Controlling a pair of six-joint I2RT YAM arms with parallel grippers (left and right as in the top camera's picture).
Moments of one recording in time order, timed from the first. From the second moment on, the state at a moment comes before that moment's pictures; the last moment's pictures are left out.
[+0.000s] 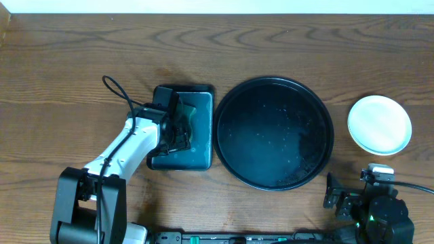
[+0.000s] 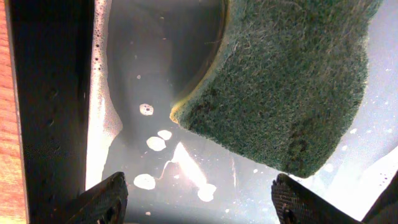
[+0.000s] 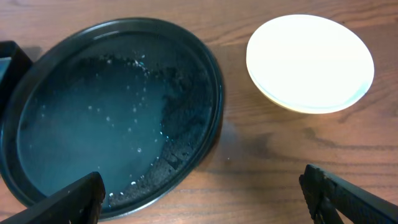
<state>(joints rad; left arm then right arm) -0.23 1.61 0.91 -0.78 0.02 -0.45 0.26 0.19 0.64 -1.11 0.22 0.28</state>
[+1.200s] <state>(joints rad) -0.23 0.68 0.90 -0.90 -0.08 -0.37 0.26 0.19 0.64 -1.11 0.22 0.28</state>
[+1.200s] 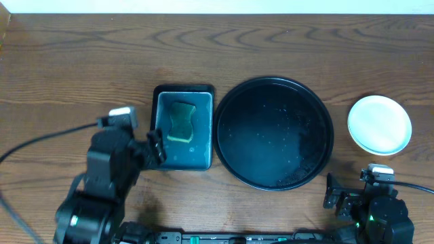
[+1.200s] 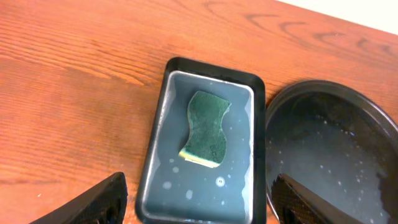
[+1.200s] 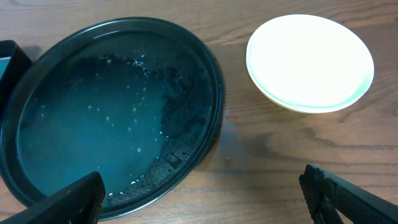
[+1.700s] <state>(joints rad) -0.23 0.50 0.88 -1.14 -0.09 -0.36 0.26 0.19 0.64 -1.11 0.22 0.28</state>
